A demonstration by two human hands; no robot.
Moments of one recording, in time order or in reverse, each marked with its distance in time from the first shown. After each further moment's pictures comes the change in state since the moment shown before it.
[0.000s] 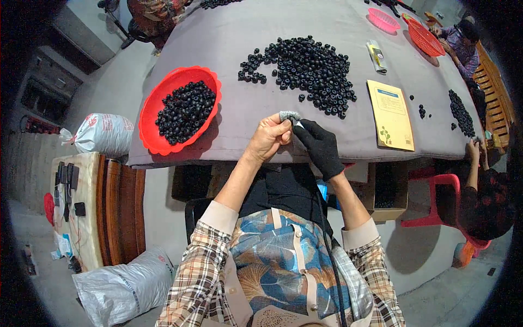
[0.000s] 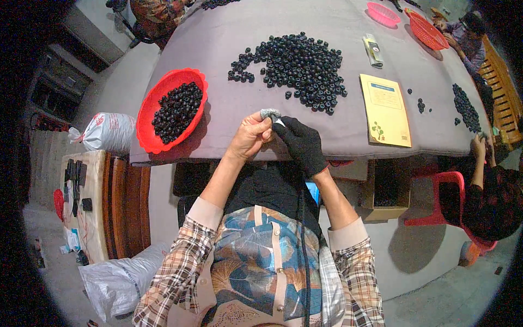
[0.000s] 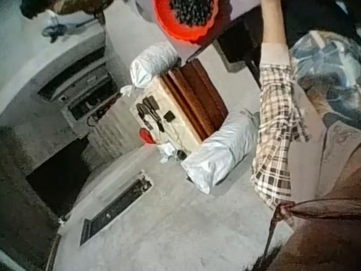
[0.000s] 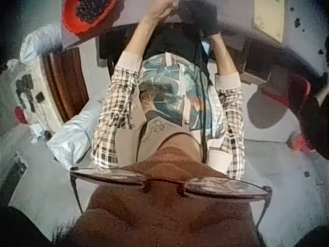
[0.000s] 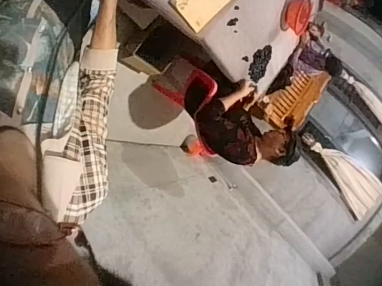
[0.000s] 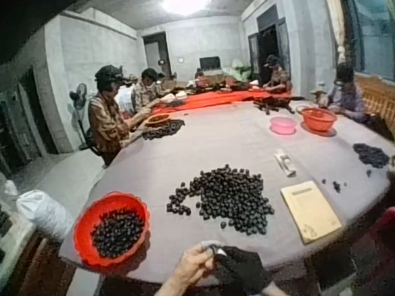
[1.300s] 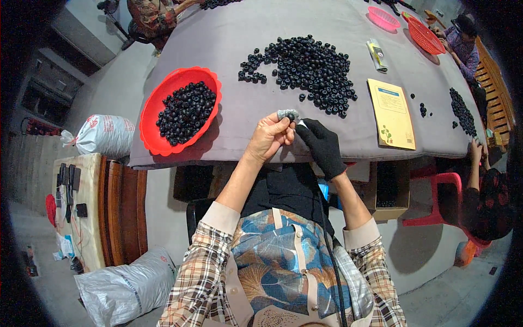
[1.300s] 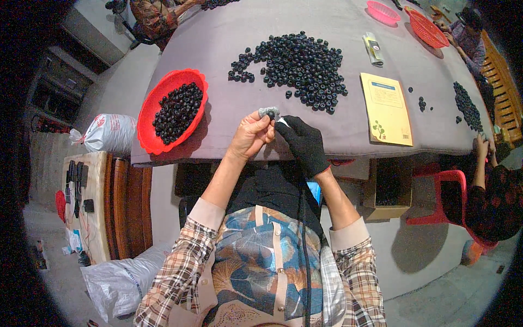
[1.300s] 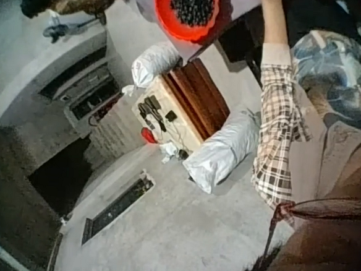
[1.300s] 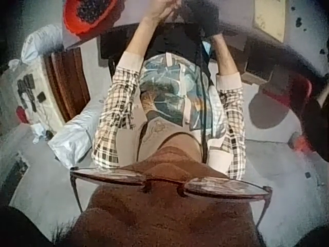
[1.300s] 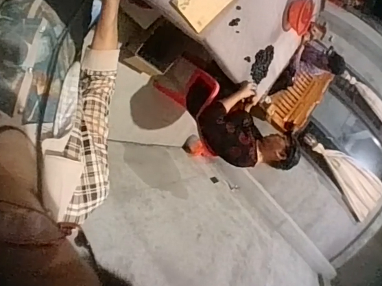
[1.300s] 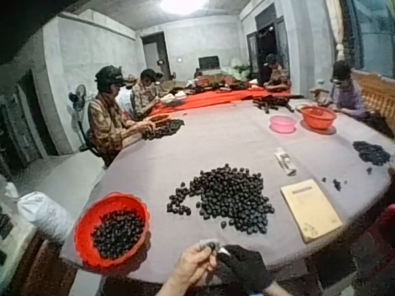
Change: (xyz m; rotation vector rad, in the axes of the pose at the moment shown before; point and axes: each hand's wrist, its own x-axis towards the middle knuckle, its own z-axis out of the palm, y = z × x) left_hand -0.001 0.004 -0.001 -0.060 0.027 -0.003; right_hand 0.001 -0.005 -0.002 0.086 0.005 0.116
